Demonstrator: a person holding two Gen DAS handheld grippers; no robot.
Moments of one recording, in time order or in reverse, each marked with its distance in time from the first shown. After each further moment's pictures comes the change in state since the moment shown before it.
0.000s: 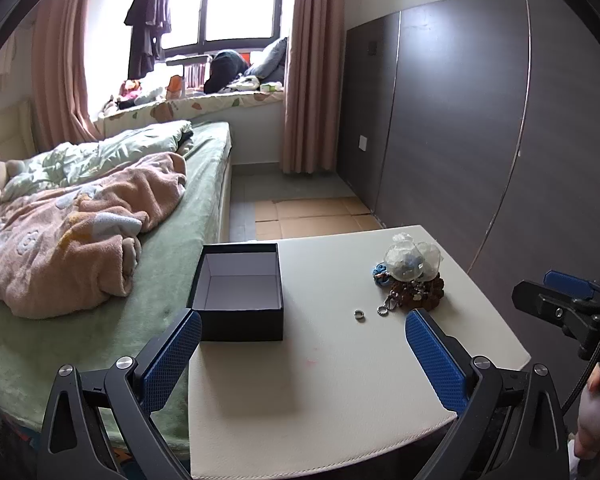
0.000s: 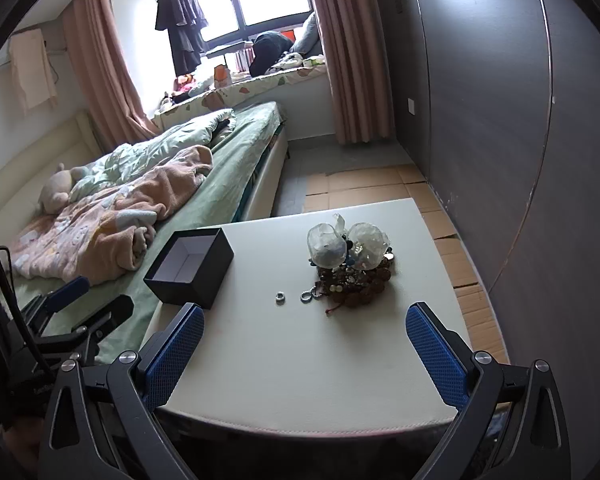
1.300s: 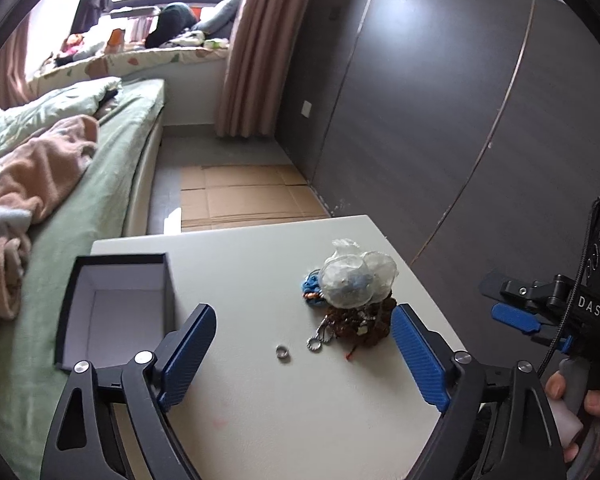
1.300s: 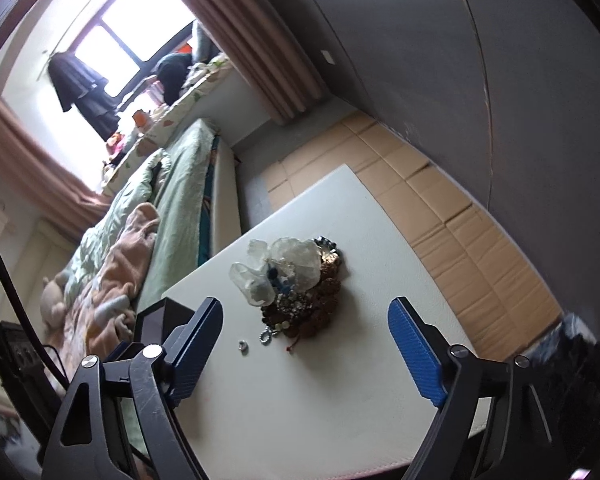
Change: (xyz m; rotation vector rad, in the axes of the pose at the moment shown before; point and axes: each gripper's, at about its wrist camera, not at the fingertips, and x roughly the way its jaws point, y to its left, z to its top) left arm 0.106 -0.035 0.045 -0.034 0.153 -0.265; right arm 0.056 -0.096 0.021 0.476 0.076 -0.002
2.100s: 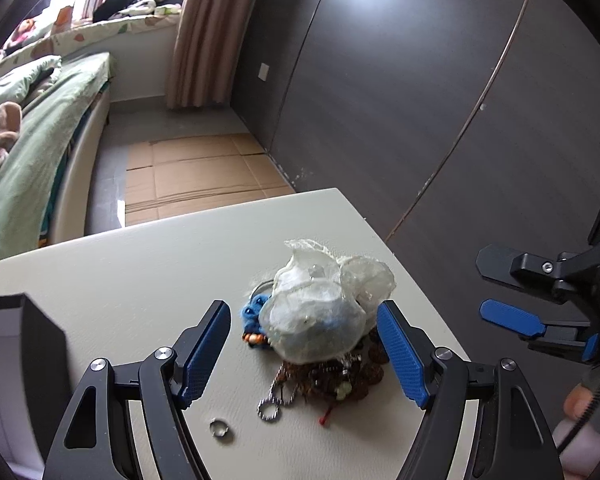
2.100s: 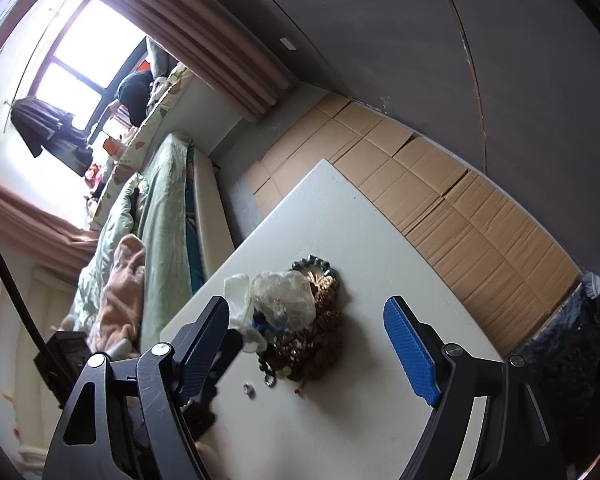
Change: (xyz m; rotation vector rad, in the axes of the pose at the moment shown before) left arm 0.112 -0.015 0.018 0.042 0.120 -0.134; right arm 0.049 -0.015 0.031 0.178 0.035 0.002
